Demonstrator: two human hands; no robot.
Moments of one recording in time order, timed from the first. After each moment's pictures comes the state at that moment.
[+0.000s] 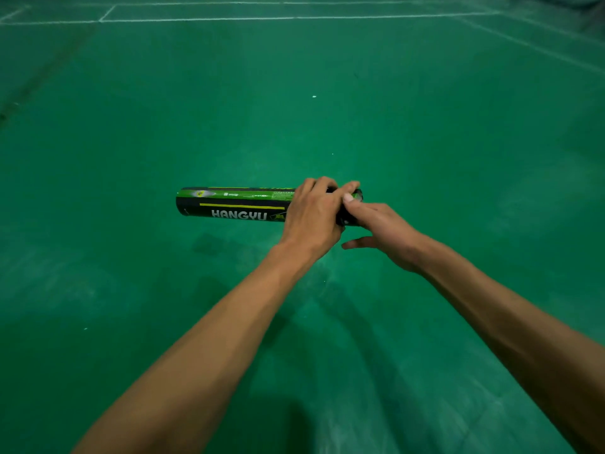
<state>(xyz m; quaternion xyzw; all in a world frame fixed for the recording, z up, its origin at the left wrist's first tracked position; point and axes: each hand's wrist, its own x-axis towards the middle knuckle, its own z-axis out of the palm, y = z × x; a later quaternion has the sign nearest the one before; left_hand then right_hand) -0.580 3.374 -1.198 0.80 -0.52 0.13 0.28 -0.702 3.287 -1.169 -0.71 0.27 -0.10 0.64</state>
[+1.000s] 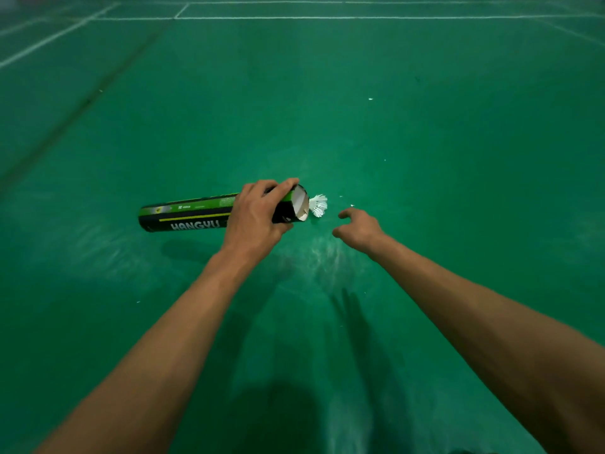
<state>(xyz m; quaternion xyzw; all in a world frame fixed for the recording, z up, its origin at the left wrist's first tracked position) -0.466 3.502 -1.216 0.85 -0.42 0.14 0.28 -0.564 3.299 -1.241 -0.85 0.36 0.01 0.38</state>
